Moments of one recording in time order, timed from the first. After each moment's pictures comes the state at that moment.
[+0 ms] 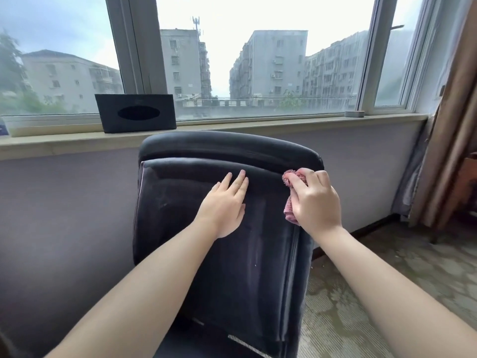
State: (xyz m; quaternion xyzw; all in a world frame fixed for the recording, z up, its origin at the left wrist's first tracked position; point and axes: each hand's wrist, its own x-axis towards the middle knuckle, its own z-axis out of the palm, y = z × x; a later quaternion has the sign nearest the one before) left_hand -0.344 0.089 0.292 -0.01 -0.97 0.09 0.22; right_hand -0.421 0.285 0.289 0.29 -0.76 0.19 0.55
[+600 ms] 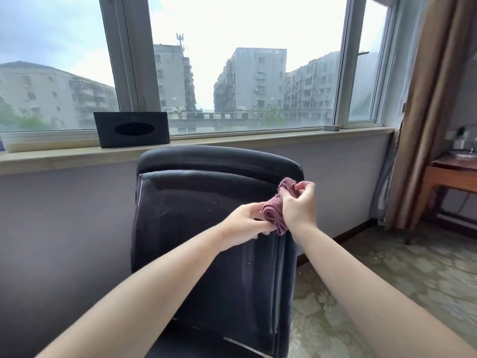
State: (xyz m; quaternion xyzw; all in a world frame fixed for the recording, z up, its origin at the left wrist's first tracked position) left_hand -0.283 0.152 0.325 -0.12 -0.85 -0.51 0.04; right_hand -0.348 0.271 0.324 0.06 -0.70 0.69 0.19
